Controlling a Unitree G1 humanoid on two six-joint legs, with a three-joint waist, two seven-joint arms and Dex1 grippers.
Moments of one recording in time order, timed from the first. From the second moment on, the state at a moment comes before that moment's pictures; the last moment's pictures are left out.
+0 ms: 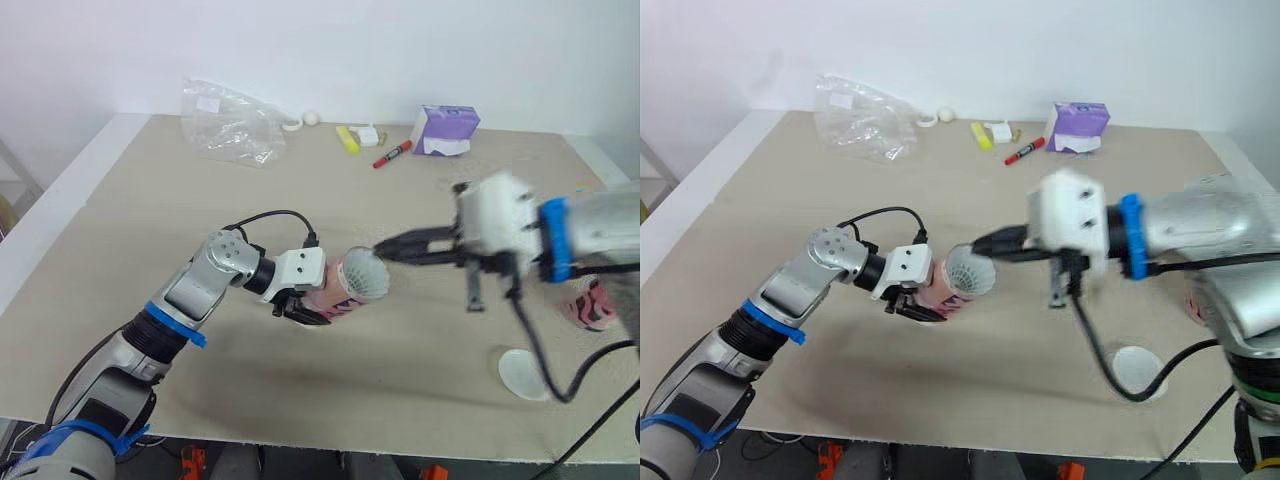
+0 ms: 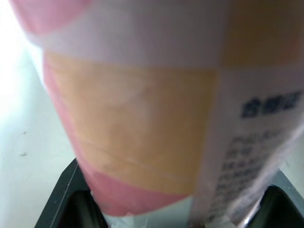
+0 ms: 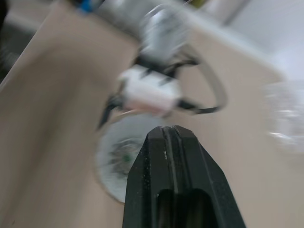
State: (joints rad) left arm -0.76 0.50 -0.47 0.07 -0.08 0.35 -1.28; right arm -0.66 -1.04 0.15 -0.49 0.49 0.44 1.16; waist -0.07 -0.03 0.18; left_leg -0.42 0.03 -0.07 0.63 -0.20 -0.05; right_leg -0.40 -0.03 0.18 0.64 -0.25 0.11
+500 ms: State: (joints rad) left arm -0.79 0.49 -0.48 0.11 -0.08 0.33 -1.29; right arm -0.87 -0.87 0.43 -0.28 0.17 0.32 1.31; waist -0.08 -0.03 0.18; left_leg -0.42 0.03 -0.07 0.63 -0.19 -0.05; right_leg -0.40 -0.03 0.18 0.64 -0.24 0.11
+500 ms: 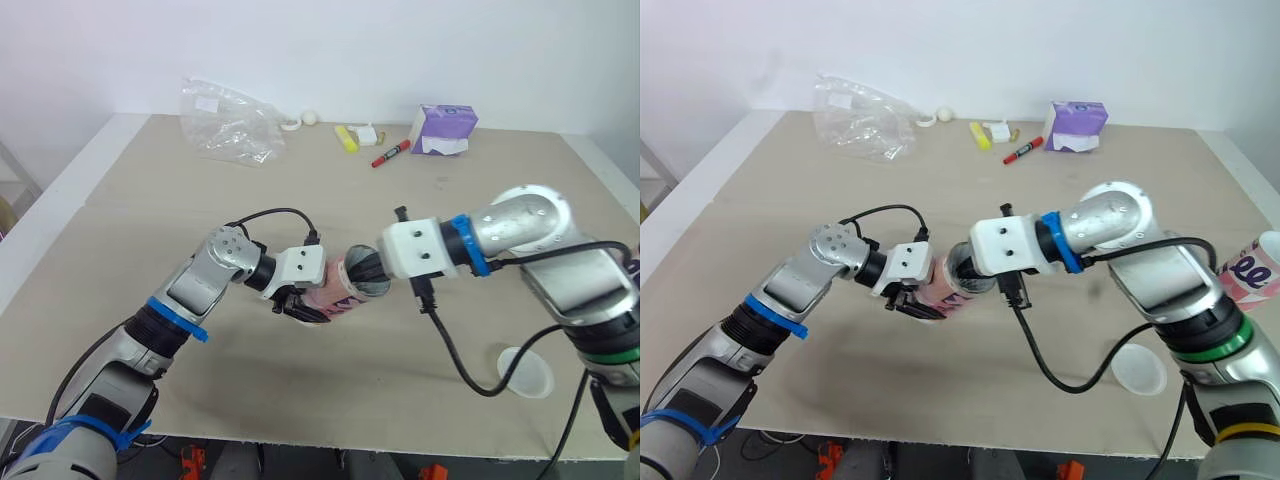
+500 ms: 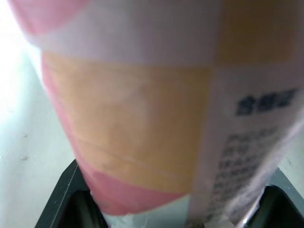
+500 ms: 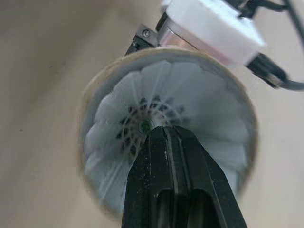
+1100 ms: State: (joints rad) left arm -0.77 0.51 -0.45 0.12 -0.05 0.35 -1.28; right arm -0.96 -0.67 0.52 -0.11 -0.04 0.27 1.43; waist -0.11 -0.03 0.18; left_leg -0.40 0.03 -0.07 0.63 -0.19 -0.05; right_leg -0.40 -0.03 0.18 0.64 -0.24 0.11
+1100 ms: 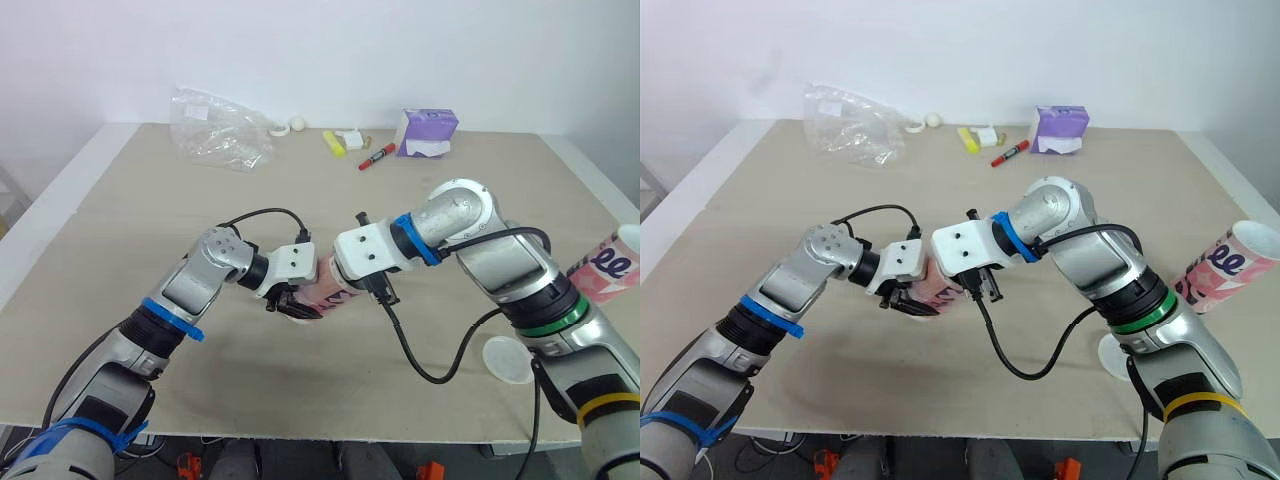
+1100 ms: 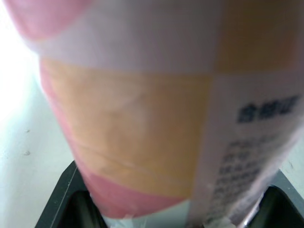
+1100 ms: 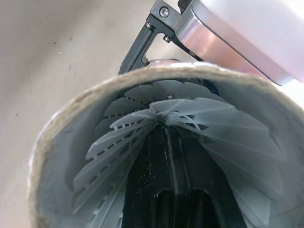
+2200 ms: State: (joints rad) left arm -0.67 0.41 -0.34 0.14 -0.15 0.31 -1.24; right arm -0.44 -1.03 -0.23 -0.48 0.47 0.71 1.32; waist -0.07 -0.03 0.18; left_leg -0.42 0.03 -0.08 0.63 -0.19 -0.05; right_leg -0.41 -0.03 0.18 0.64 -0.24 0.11
